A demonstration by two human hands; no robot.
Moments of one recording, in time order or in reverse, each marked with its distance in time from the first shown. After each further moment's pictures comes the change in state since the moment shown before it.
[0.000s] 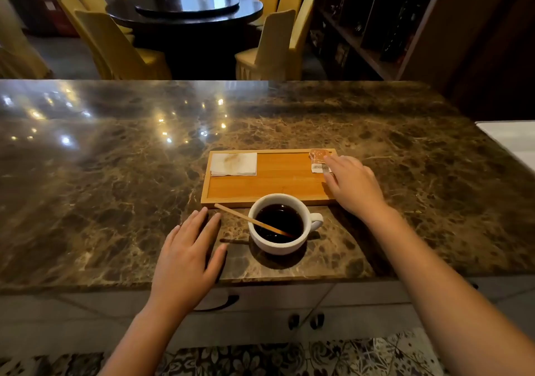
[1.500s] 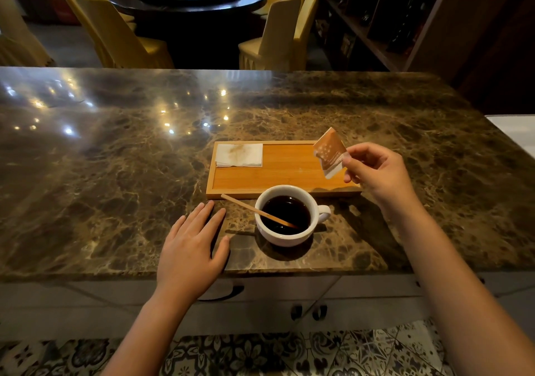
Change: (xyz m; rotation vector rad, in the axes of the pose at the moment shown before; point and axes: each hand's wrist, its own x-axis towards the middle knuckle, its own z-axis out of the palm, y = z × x) left_hand 0.000 -0.001 0.003 0.050 0.056 -0.020; right_hand -0.034 -0.021 -0.053 1.044 0.073 0.168
